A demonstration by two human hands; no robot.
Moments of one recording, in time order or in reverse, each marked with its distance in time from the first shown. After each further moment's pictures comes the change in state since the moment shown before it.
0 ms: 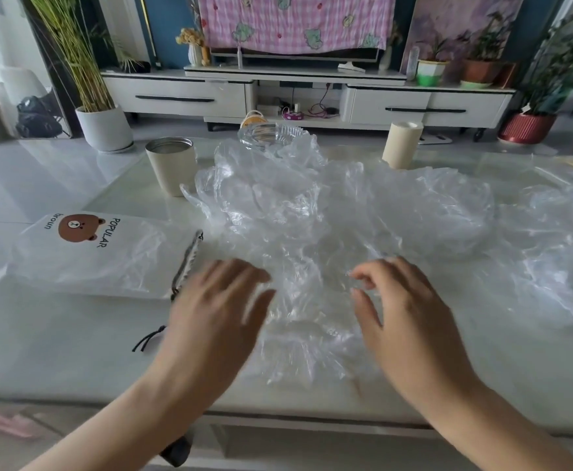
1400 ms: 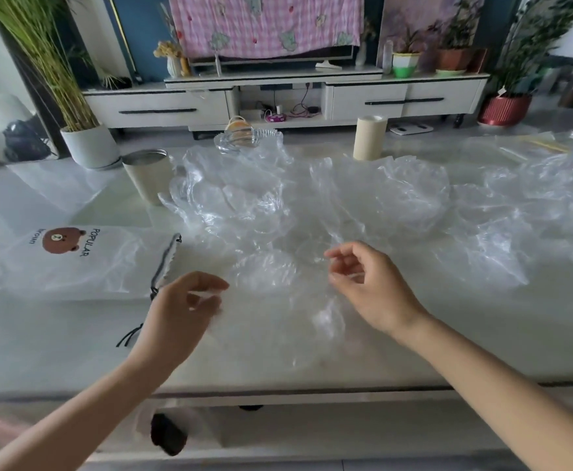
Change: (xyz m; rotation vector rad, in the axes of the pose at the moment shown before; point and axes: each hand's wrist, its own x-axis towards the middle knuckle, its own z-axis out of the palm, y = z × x) left_hand -0.006 0.000 0.011 -0.505 -0.101 -0.598; right_hand 0.007 0.046 0.002 0.637 -0.212 0.389
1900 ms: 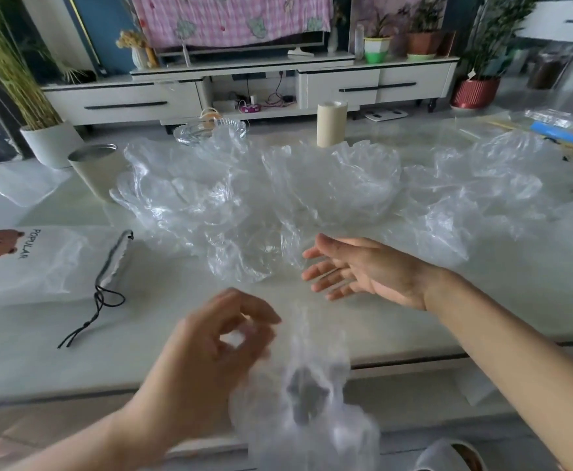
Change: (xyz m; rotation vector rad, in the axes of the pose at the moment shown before) left_hand -0.070 0.066 0.044 -0.243 -0.297 0.371; right_hand -0.002 0.013 -0.075 0.332 -0.494 0.352
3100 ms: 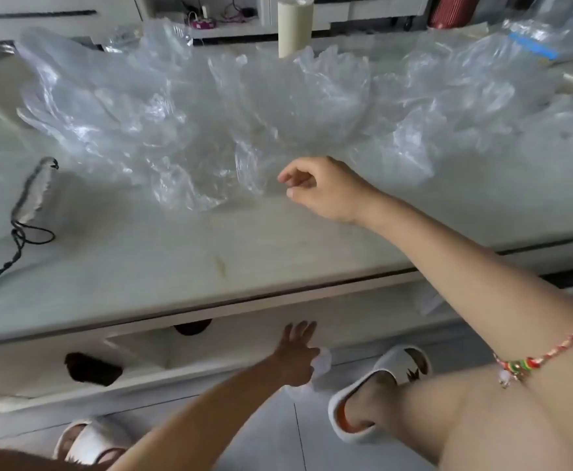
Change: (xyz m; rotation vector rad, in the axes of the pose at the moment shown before) left_hand -0.050 -0.222 0.205 0.888 -1.070 -0.073; right_hand 0.026 0.030 0.000 -0.650 0.382 -0.186
